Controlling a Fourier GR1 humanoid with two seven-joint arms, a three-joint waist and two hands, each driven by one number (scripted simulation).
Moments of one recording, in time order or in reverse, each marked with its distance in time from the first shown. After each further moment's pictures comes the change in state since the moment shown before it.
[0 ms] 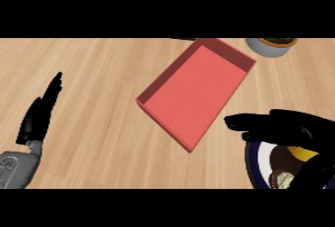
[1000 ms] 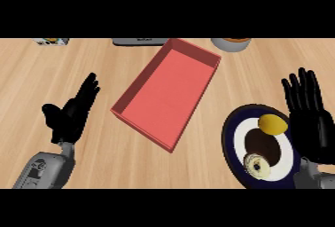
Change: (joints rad) left arm -0.006 -0.197 -0.033 -0.081 0.188 -0.060 -0.008; right arm 0.283 0.460 -0.346 0.069 -0.140 -0.759 0.345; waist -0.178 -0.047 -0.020
